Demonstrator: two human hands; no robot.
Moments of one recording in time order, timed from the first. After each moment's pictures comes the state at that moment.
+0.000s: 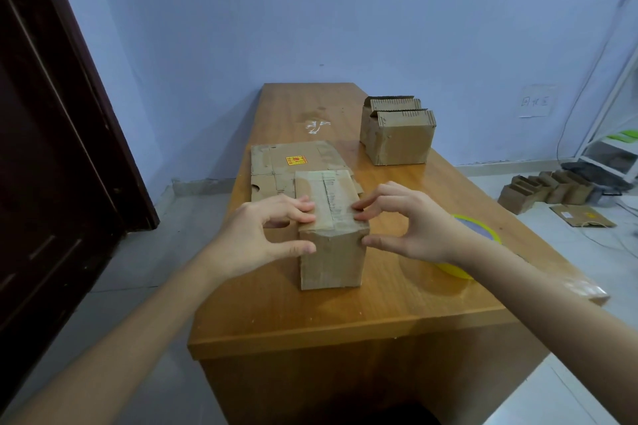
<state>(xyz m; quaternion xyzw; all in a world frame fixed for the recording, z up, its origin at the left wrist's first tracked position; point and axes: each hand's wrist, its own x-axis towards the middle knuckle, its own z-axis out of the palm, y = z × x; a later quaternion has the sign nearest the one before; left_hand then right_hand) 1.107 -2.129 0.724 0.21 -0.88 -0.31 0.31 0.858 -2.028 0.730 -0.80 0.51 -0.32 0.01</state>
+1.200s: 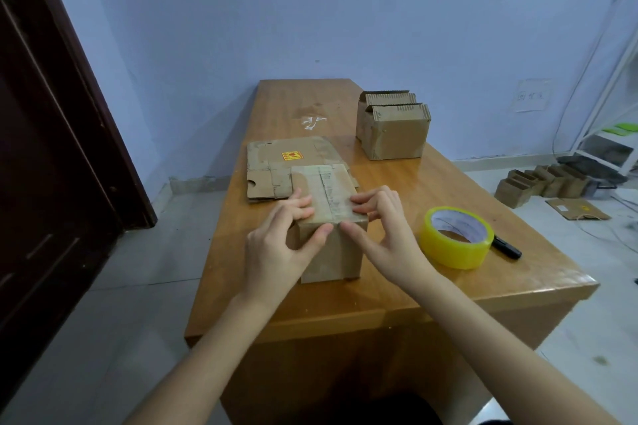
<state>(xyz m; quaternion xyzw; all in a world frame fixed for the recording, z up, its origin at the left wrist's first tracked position) 1.071 -2.100 0.675 0.21 -0.80 -0.12 0.54 0.903 -2.025 0.684 -0.66 0.55 -0.51 0.00</state>
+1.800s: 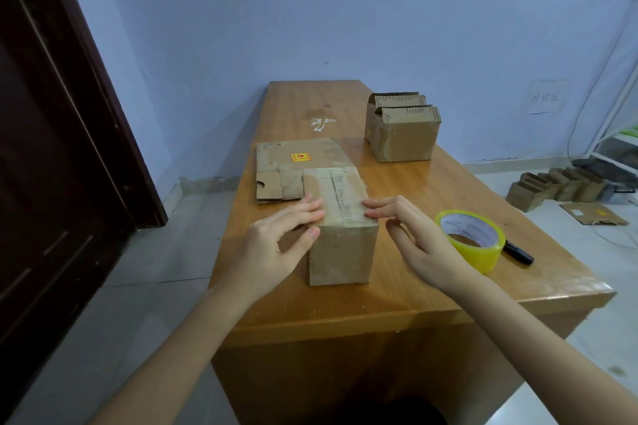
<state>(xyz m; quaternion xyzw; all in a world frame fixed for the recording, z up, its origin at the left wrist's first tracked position) 1.096 -2.109 0.693 0.18 -0.86 -0.23 0.42 0.875 -2.007 0.693 -0.71 0.54 -0.45 0.05</state>
